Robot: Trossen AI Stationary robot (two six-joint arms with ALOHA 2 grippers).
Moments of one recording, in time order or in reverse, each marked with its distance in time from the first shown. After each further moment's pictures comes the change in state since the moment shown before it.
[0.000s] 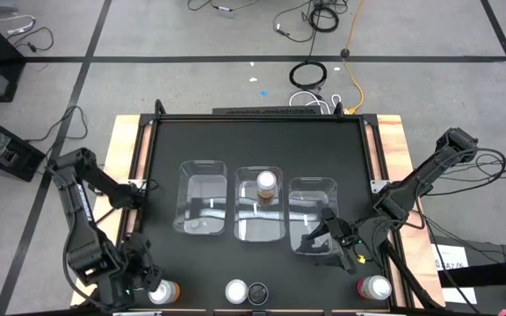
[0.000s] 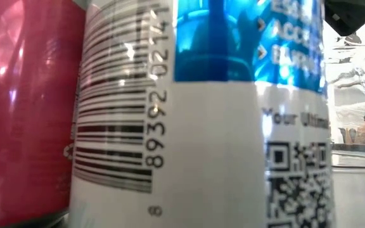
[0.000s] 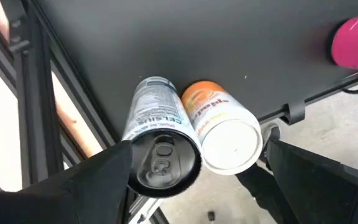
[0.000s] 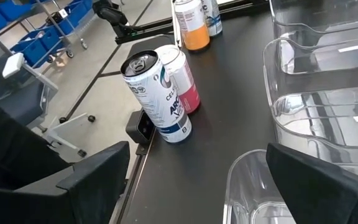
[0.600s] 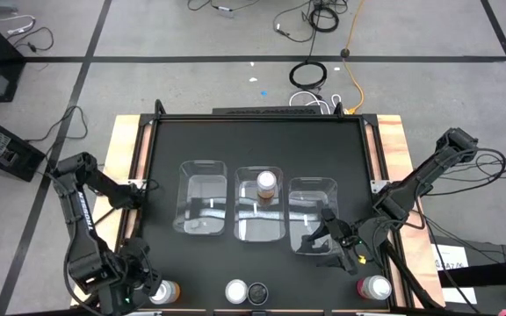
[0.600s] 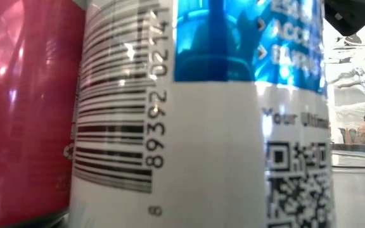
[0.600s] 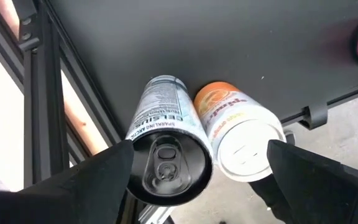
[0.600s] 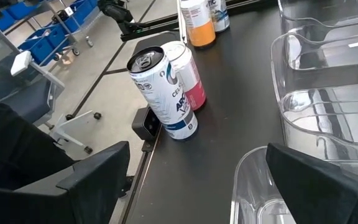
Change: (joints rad) left arm -0.043 0.050 0.000 -0.012 0.005 -0.024; right arm 0.000 0.000 0.000 0.000 -0.026 0.010
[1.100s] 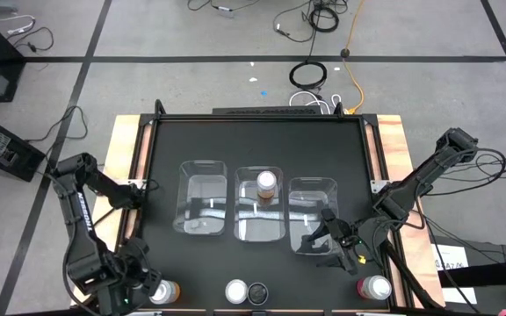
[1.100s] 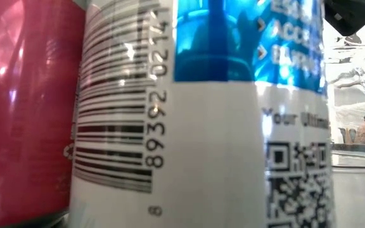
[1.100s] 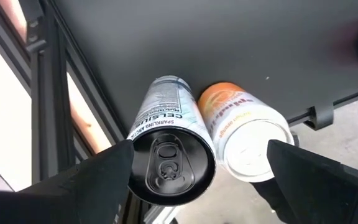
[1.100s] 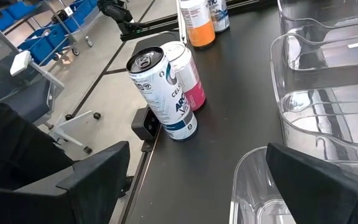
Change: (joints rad) left arm -0.004 0.004 0.001 -0.009 0.000 -0.001; right arm 0.000 0.000 0.000 0.001 0.000 -0.003
